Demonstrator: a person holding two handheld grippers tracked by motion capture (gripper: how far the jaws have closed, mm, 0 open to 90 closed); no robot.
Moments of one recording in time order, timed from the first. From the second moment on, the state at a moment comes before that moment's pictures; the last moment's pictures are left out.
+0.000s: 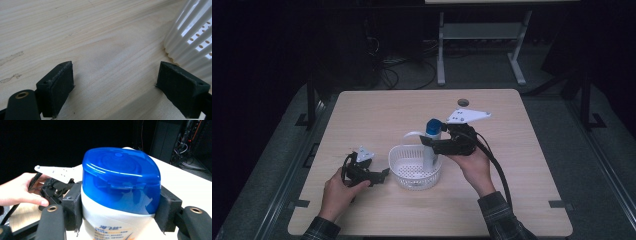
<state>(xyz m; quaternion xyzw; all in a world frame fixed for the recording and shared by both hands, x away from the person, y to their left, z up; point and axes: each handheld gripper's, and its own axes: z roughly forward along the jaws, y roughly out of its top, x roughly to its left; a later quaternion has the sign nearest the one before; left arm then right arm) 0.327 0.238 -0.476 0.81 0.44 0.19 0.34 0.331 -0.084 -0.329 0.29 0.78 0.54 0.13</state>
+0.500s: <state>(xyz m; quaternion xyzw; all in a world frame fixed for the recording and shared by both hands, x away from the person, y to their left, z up) 0.327 0.239 -0.476 0.81 0.44 0.19 0.34 0.332 -0.082 -0.348 0.30 0.80 0.51 0.12</state>
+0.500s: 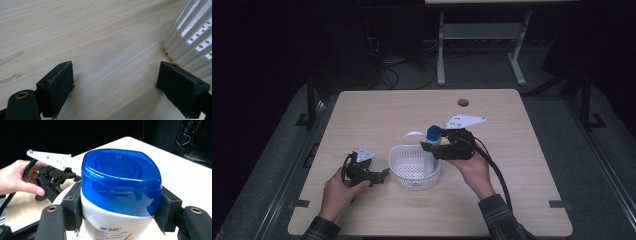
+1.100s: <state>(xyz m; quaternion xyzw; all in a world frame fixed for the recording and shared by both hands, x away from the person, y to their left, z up) 0.327 0.238 -0.476 0.81 0.44 0.19 0.34 0.329 -0.082 -0.370 0.30 0.81 0.49 0.11</state>
